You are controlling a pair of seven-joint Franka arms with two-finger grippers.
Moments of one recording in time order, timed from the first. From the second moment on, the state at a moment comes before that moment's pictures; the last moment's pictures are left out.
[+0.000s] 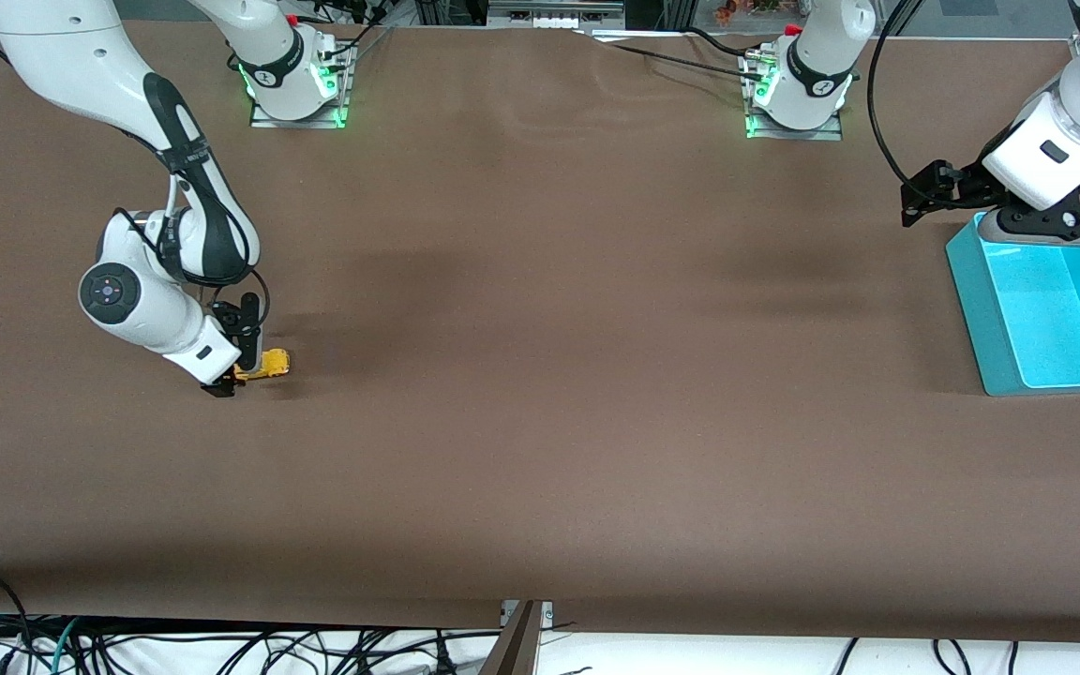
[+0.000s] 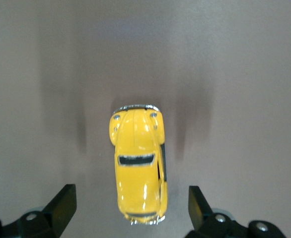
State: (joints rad) left arm -0.01 -0.07 -0.08 -1.73 0.01 1.60 -0.05; right arm 0.09 0.49 -0.06 -2.01 -0.06 2.46 -1.58
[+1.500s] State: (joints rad) left arm -0.01 -0.07 -0.09 -1.73 0.01 1.60 -0.05; right arm -0.04 0.51 -0.06 -2.00 0.02 2.50 -1.79
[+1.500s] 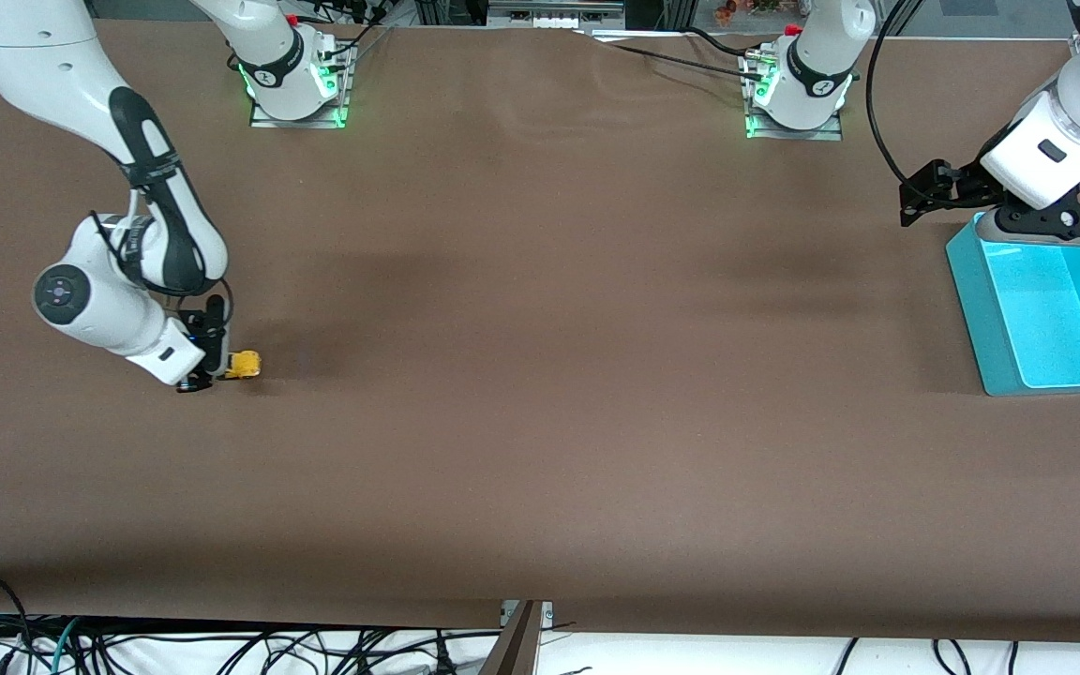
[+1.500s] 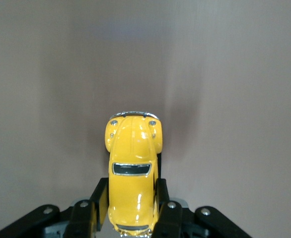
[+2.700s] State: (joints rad) left arm -0.01 -0.07 -0.11 -1.73 0.01 1.60 -0.05; right arm -0.19 0.59 -0.05 -1.96 0.02 2.56 -1.95
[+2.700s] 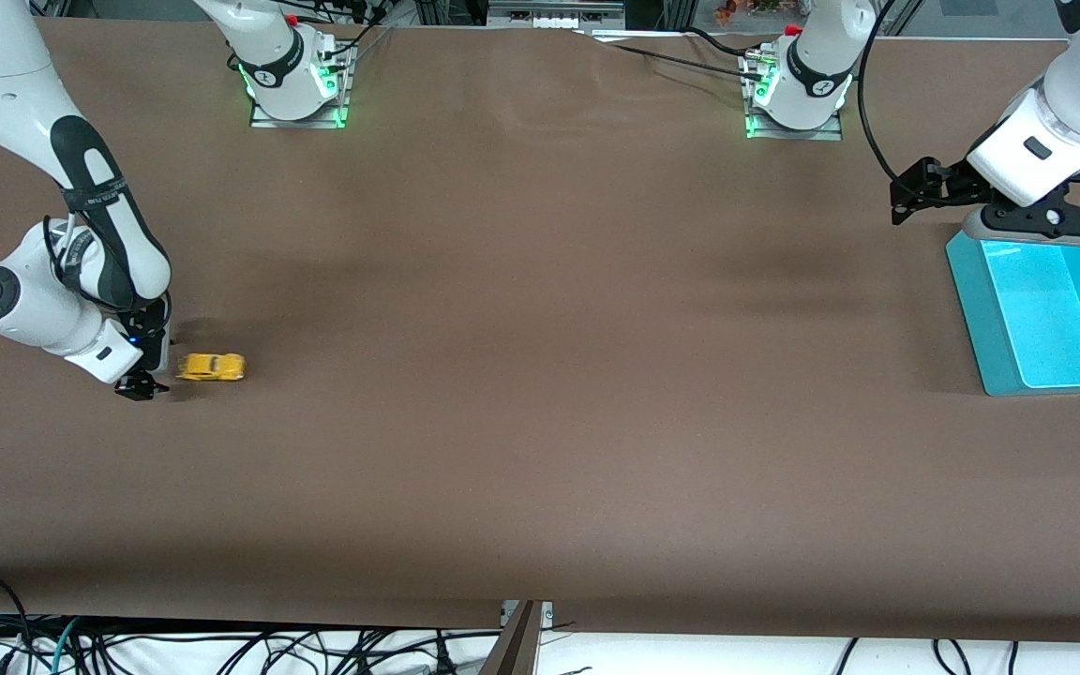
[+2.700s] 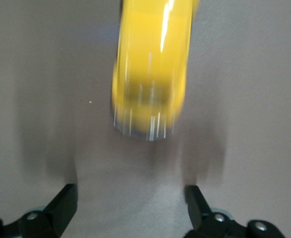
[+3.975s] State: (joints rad) left arm -0.01 -0.07 -0.12 -1.73 0.01 1.59 -0.06; right arm -0.13 0.55 0.00 -1.59 0.04 2.06 -1.14
